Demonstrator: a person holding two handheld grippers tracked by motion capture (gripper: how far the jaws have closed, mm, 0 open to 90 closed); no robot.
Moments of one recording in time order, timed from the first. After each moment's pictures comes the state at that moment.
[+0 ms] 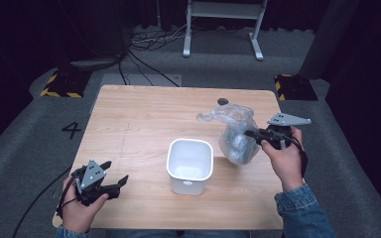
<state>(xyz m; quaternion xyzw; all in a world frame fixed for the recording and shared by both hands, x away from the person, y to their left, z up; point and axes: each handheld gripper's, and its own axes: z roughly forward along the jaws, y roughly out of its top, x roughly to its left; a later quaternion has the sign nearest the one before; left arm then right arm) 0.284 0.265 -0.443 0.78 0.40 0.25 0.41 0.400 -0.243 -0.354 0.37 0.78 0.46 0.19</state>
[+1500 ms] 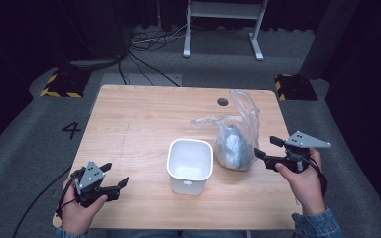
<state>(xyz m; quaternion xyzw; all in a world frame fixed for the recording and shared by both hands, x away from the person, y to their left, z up) 0.281 0.266 -0.443 0.78 0.40 0.23 0.42 0.352 -0.282 -0.368 0.39 0.77 0.45 0.23</state>
